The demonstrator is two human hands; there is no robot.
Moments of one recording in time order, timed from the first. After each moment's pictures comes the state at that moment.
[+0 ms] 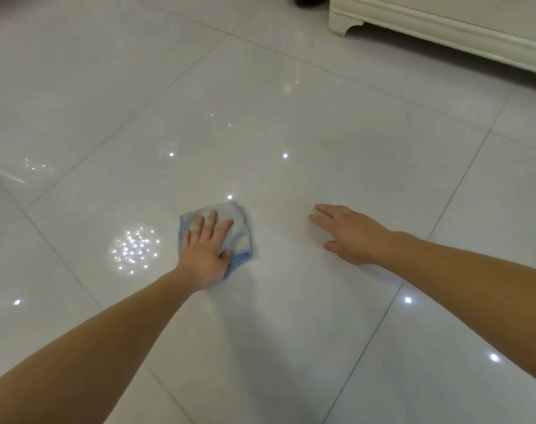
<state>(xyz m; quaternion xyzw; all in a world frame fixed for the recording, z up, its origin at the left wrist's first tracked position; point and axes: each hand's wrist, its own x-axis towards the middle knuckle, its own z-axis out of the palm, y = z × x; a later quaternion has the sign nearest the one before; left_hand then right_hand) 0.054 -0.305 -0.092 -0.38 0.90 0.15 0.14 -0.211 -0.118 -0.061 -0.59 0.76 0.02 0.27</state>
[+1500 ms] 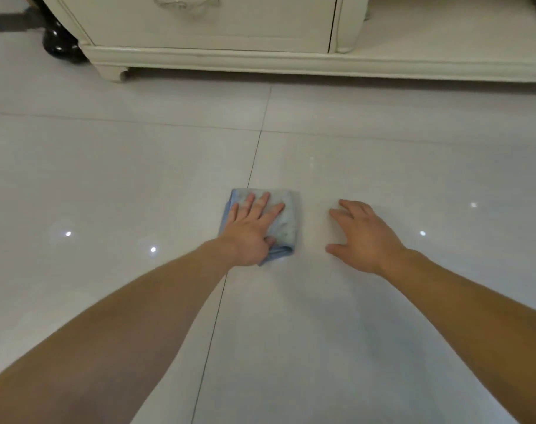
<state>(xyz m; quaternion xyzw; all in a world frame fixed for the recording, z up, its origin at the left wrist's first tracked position) -0.306 -0.046 -0.086 -0.01 0.97 0.08 0.21 -0.368 0.199 -0.066 -0.28 0.94 -0.08 0.19</state>
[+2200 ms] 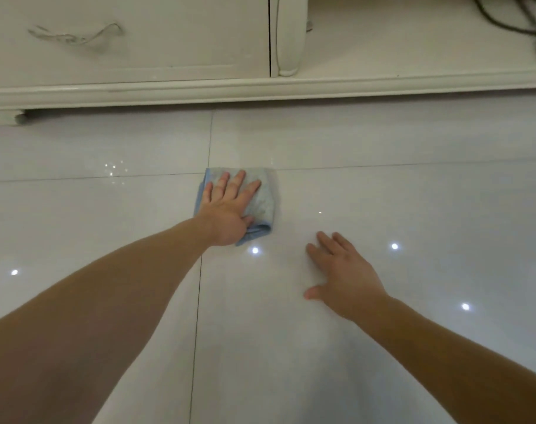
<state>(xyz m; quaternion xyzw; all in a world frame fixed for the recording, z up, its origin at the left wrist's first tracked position) -0.481 -0.062 -0.092 0.04 0.98 0.05 0.20 -0.410 0.195 -0.061 -0.18 0.94 -0.11 0.28</state>
